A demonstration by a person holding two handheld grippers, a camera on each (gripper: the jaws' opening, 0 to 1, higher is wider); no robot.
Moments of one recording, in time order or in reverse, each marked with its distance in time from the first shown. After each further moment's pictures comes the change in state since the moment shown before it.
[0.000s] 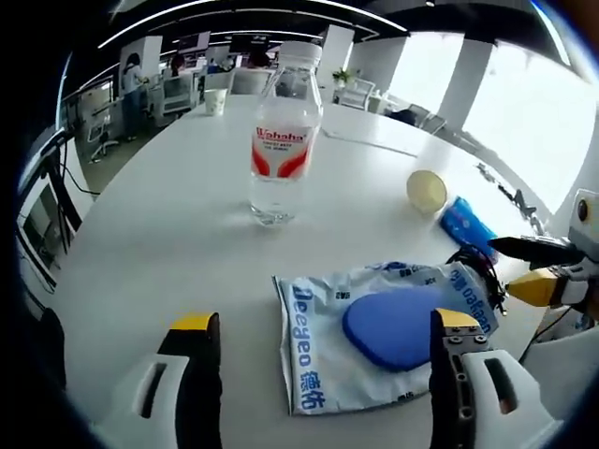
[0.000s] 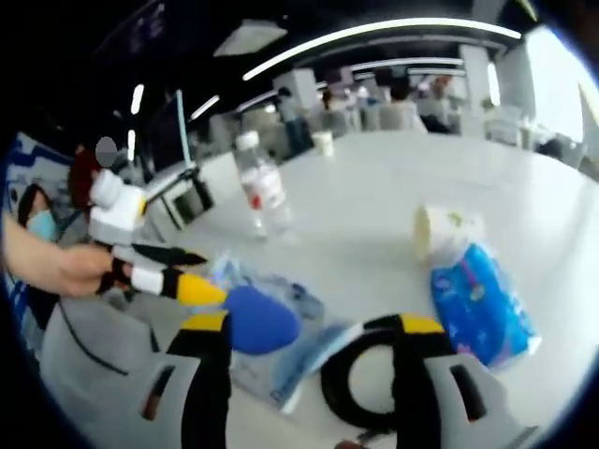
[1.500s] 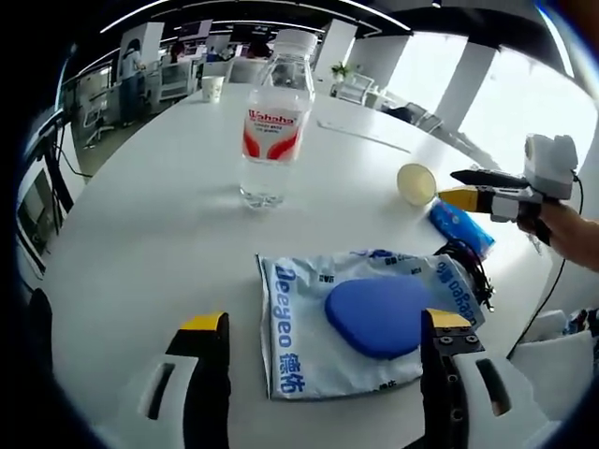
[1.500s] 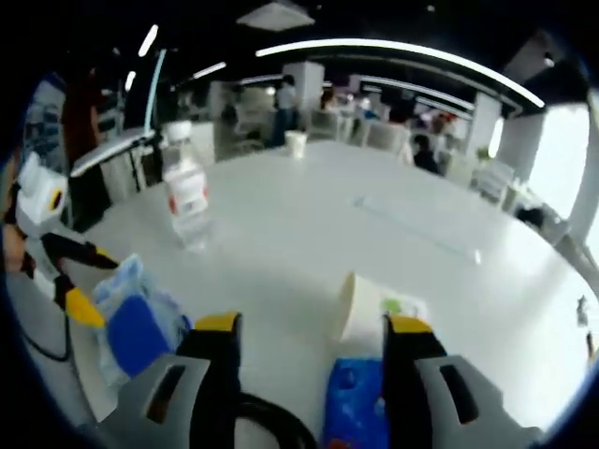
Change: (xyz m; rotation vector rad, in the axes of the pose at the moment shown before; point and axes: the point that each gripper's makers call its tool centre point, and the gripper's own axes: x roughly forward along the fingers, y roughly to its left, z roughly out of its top) left arm -0.004 -0.010 -0.014 -0.048 0.038 -0.040; right arm 0.052 -0.090 0.056 -0.285 0.046 -0.185
